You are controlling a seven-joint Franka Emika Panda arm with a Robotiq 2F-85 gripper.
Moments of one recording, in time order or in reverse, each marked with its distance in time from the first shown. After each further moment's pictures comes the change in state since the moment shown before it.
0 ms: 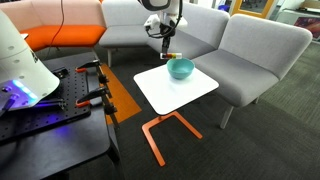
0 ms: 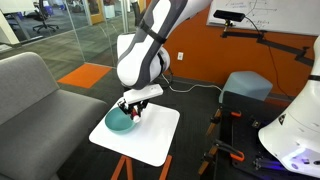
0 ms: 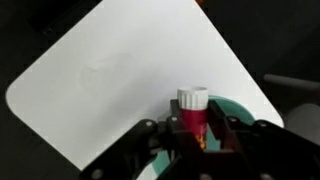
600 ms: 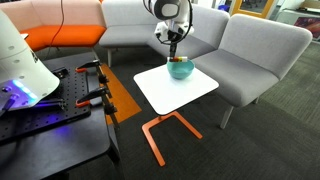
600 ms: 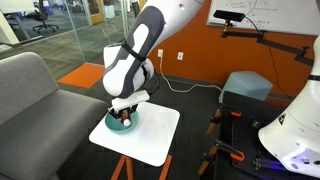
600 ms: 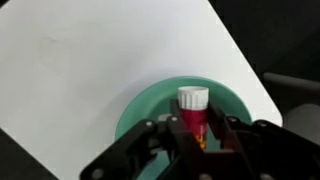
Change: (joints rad) arm 0.006 0.205 -0.002 0.252 -0.038 -0.046 0.000
